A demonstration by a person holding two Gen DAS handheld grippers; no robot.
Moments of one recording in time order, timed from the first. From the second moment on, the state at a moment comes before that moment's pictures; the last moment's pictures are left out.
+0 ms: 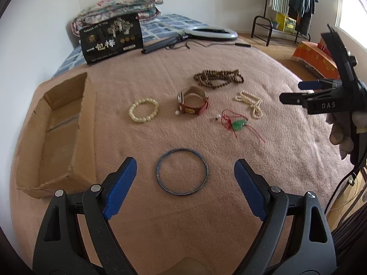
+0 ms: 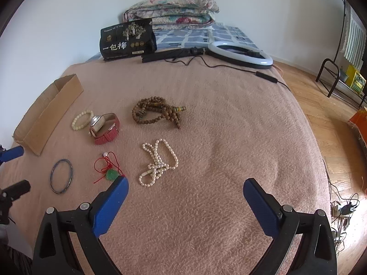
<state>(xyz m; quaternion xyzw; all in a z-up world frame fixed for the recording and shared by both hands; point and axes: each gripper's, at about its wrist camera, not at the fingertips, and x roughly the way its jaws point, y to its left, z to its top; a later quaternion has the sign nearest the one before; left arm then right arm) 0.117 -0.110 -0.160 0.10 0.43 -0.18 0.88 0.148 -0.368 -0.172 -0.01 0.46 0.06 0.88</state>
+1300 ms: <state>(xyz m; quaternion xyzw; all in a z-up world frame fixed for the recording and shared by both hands) 0.162 -0.102 -0.233 0.06 0.48 -0.15 0.86 0.205 -0.339 -0.223 -0.02 0.53 0.09 0.84</state>
